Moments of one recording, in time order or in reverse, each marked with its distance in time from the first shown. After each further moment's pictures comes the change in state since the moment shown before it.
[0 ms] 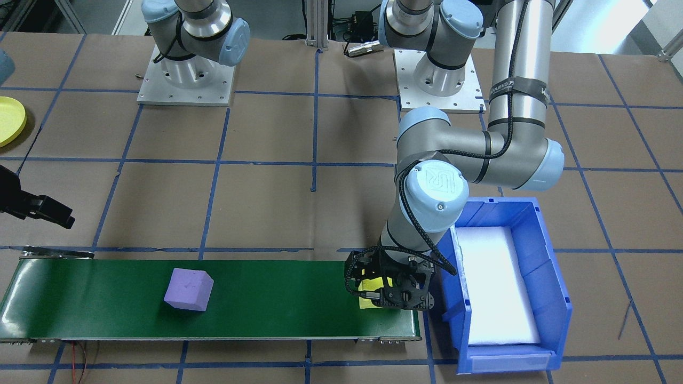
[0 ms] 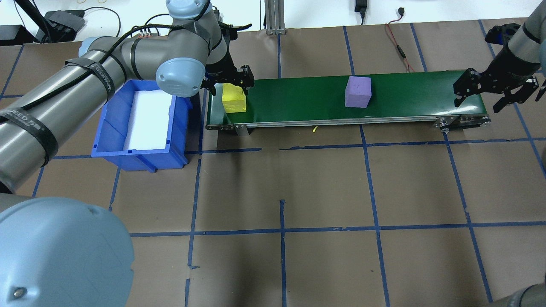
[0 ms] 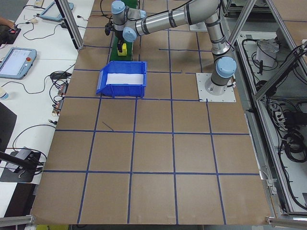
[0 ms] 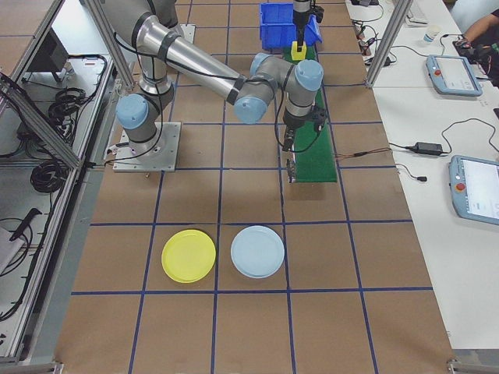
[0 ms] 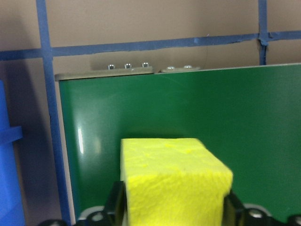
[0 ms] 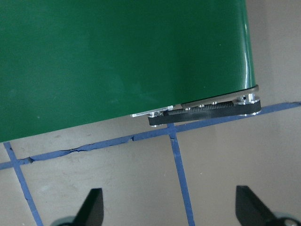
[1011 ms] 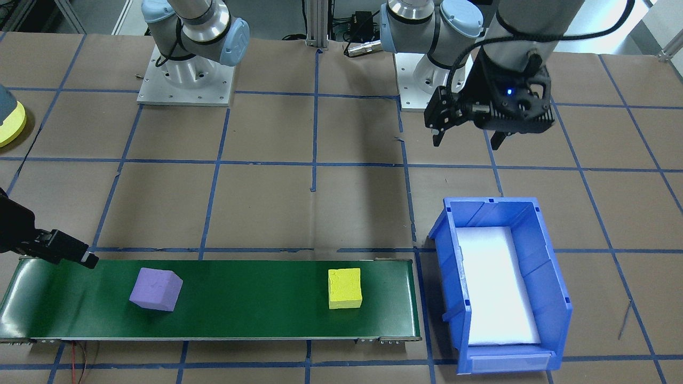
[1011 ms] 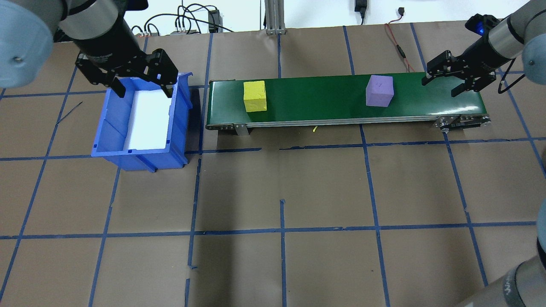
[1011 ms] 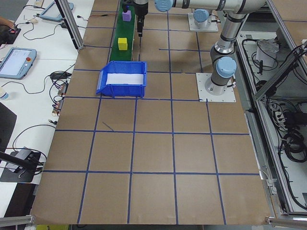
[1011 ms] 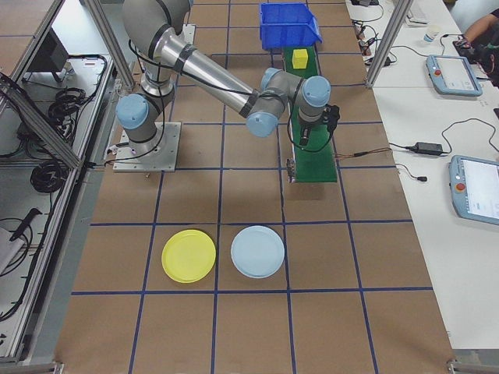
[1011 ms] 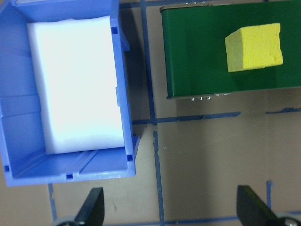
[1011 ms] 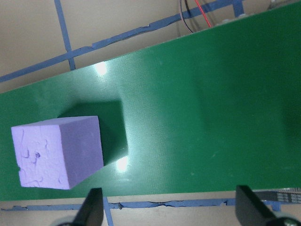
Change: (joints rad) left arm 0.140 0.514 -0.073 -0.518 0.053 0.130; right arm 0.003 0.085 -0.029 -0.087 0.330 0.000
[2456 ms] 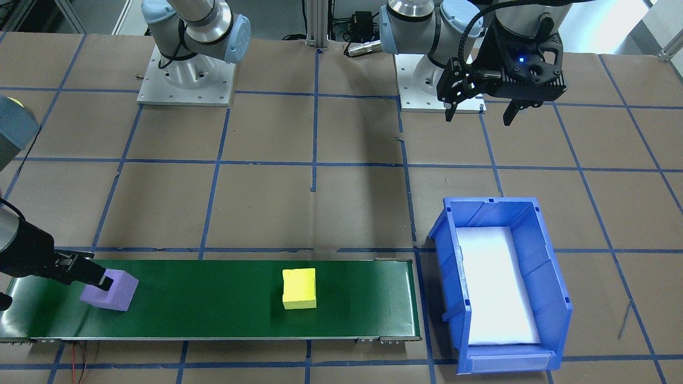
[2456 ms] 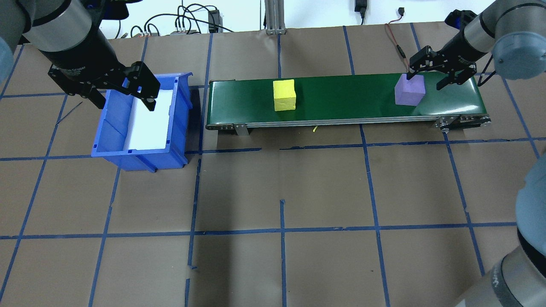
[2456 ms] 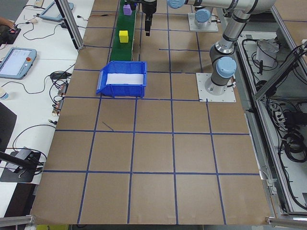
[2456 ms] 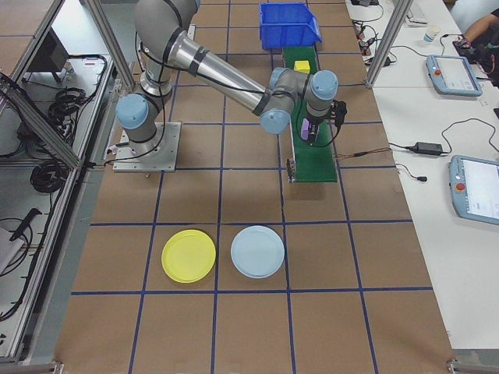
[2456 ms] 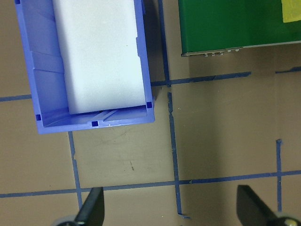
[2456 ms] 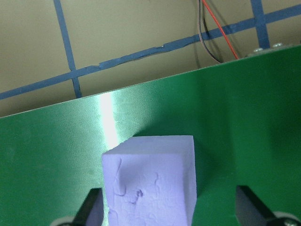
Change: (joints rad) left arm 0.027 0.057 -0.028 -0.028 0.024 0.054; right arm 0.072 0.075 -0.055 -0.061 -0.047 0.074
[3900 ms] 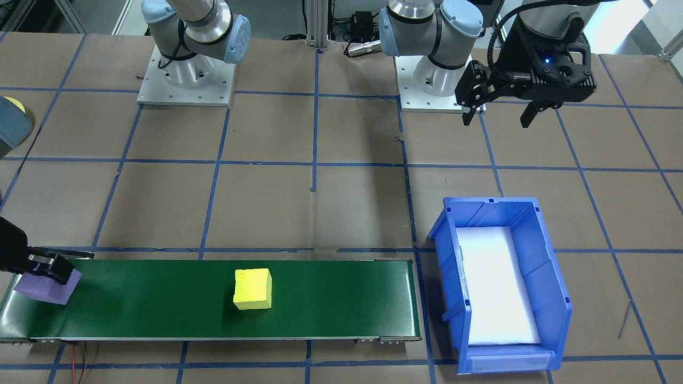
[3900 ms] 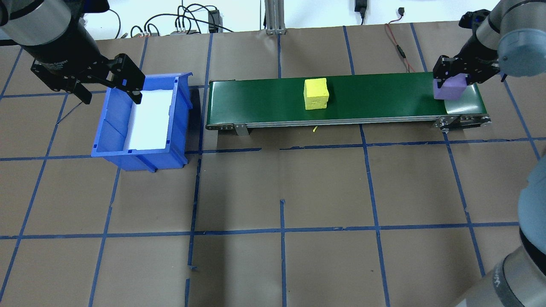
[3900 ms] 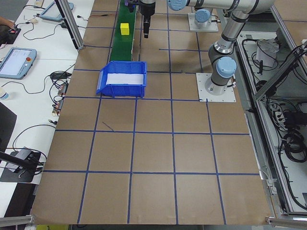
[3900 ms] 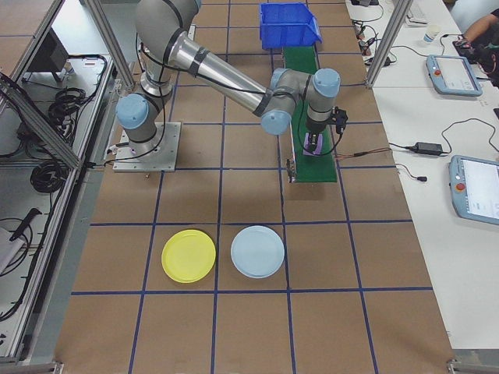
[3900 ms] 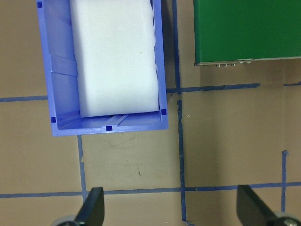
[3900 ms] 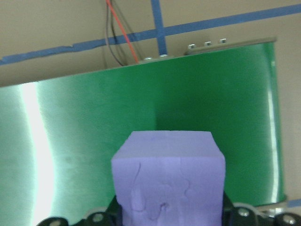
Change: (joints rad) left arm 0.053 0.001 0.009 0.010 -0.005 0.008; right arm -0.030 -0.020 -0.016 -0.017 -0.295 -0.119
